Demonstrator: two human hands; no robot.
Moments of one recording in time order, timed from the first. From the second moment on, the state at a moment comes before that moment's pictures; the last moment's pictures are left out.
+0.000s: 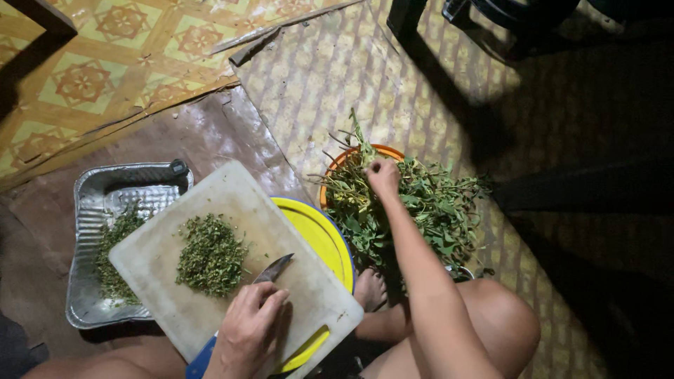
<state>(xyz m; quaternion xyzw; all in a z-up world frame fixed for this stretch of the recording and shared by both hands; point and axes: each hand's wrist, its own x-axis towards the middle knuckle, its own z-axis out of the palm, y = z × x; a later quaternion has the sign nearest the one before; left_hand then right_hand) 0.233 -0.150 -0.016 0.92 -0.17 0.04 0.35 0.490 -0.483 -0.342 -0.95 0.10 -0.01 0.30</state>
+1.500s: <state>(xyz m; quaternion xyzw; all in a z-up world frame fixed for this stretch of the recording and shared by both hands) 0.147 -0.123 -0.013 0.91 -0.20 0.03 0.36 0.430 -0.590 -0.204 -0.73 0.11 0.11 0.67</state>
